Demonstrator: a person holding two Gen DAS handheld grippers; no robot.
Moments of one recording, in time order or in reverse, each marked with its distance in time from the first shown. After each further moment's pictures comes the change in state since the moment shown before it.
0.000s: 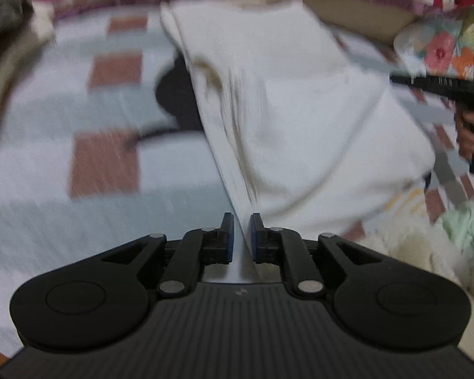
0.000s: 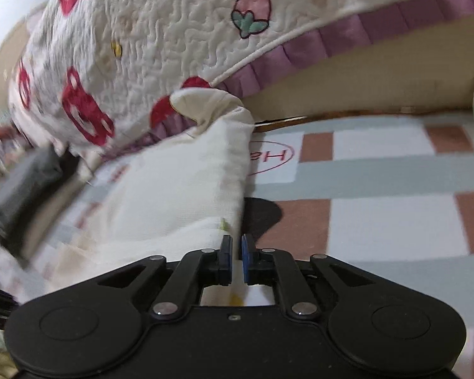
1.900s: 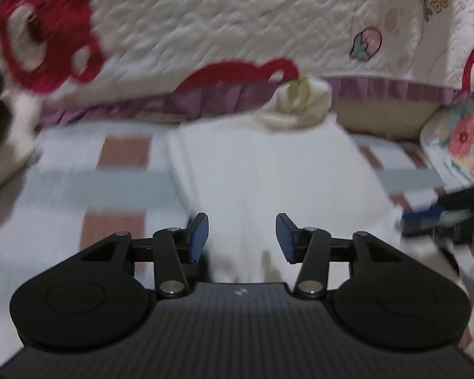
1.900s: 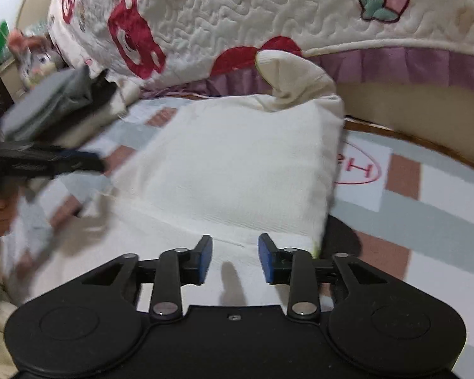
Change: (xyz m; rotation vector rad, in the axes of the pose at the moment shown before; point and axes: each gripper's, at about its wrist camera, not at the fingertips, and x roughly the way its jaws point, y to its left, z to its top) left arm 0.063 -0.007 0.141 -0.022 -0.274 0.023; right arm 0.072 0.069 0.035 -0.312 0.261 0.026
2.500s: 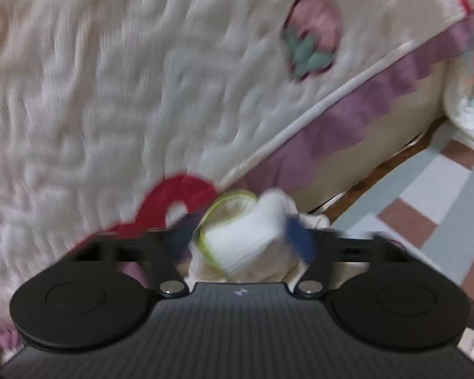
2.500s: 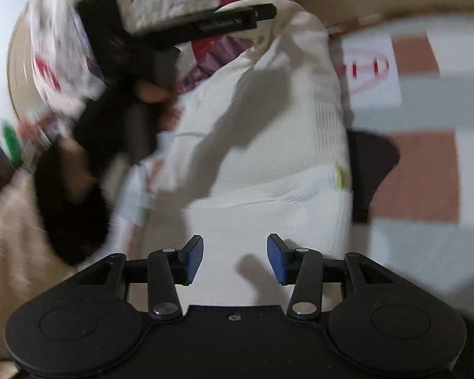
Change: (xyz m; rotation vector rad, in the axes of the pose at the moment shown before) left arm 0.174 -0.122 0.114 0.438 -0.103 0.093; right arm 0.013 -0.044 -0.026 0.489 0.062 0.327
